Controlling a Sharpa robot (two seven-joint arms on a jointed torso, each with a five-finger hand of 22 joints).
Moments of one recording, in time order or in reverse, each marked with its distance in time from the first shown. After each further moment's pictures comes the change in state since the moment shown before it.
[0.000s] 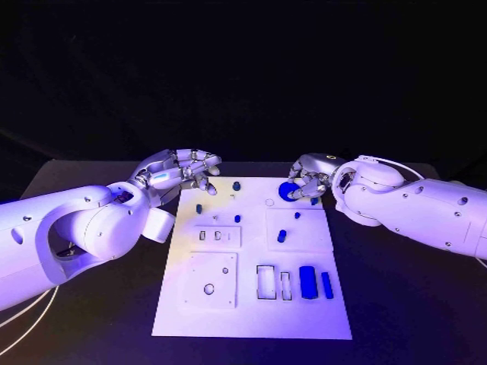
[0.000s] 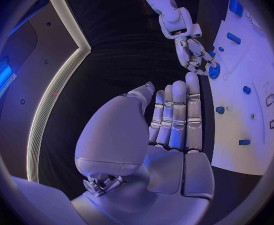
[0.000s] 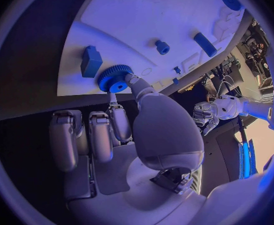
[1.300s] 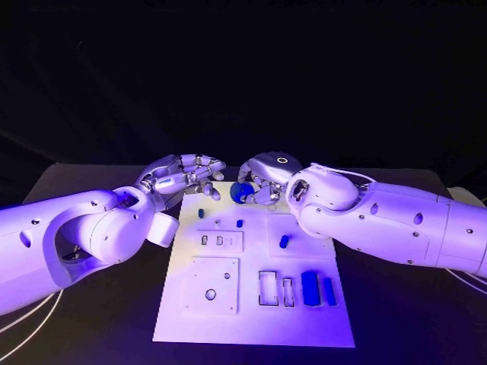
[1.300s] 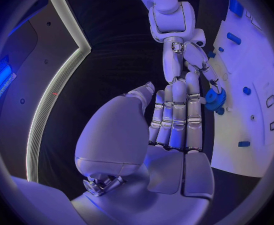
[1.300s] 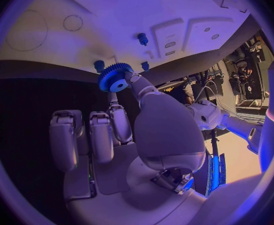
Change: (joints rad) left arm 0.000 0.012 0.000 -0.007 0.001 0.000 -0.001; left_hand 0.000 0.000 0.002 -0.002 0.000 0.000 0.000 0.000 -0.002 0.000 0.000 0.000 -0.002 0.000 0.000 0.000 -0.001 0.000 0.000 0.000 0.000 0.000; right arm 0.010 0.162 0.000 0.098 -0.205 -0.143 -0.038; right_hand -0.023 -0.009 0.036 -0.001 -0.002 0.021 -0.013 0.001 0.002 0.007 -0.007 0.004 -0.001 0.000 -0.007 0.000 0.000 0.002 0.004 -0.004 0.000 -0.001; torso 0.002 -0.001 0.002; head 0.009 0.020
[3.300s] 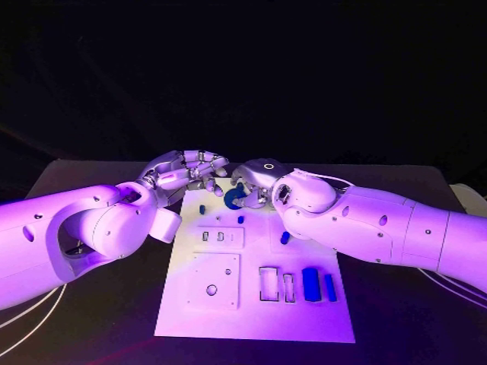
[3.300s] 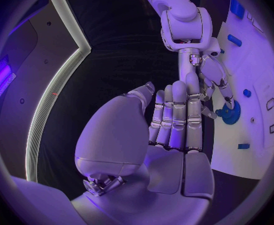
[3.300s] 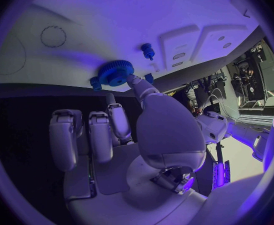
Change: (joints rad) left arm 0.000 -0.001 0.000 0.005 0.003 0.000 -0.003; left_hand 0.000 0.000 0.000 0.000 0.000 0.000 0.000 0.000 -0.002 0.000 0.000 0.000 -0.003 0.000 0.000 0.000 -0.001 0.000 0.000 0.000 0.000 -0.001; right arm -0.045 0.115 -0.006 -0.144 -0.013 0.020 0.001; right_hand -0.057 -0.021 0.028 0.011 -0.026 -0.091 0.036 -0.099 -0.034 -0.035 0.027 -0.035 -0.012 -0.001 0.012 -0.010 0.000 0.001 -0.001 0.001 -0.016 0.000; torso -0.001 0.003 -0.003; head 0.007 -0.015
